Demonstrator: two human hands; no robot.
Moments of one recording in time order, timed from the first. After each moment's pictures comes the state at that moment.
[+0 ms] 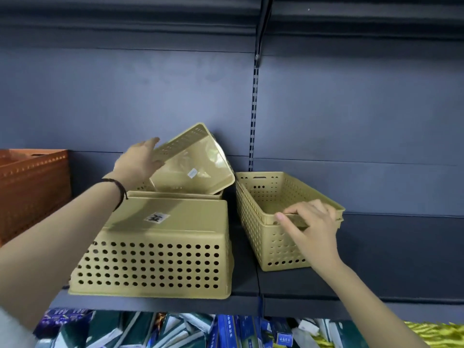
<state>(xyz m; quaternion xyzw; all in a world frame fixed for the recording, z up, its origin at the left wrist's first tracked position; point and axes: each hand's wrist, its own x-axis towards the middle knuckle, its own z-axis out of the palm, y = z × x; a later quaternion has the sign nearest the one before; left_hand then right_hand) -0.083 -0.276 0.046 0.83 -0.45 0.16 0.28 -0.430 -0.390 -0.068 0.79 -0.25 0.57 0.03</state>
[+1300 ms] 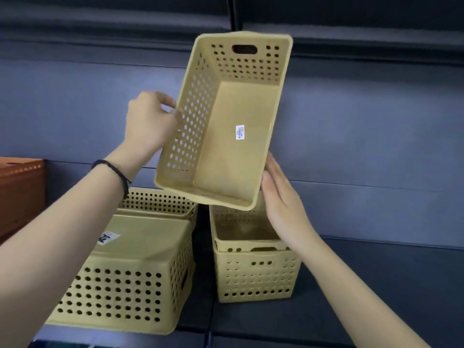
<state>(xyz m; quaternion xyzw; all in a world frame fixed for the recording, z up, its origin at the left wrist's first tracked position) -0.232 -0.312 0.144 0.67 -0.42 0.24 0.57 -0.446 -0.406 0.030 0.81 -0.18 0.47 -0.29</state>
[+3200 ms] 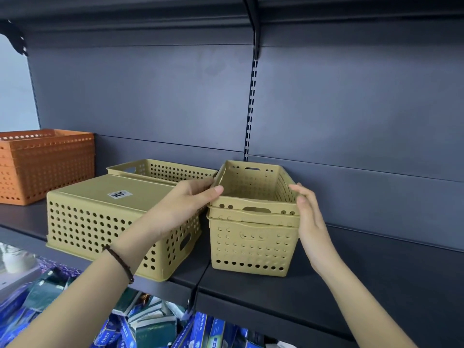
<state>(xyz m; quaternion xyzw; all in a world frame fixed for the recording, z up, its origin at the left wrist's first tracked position) -0.310 -0.296 -0.015 0.65 -0.49 -0.17 0.55 -0.494 -0.464 -0.053 0.74 -0.17 0.46 -0.46</state>
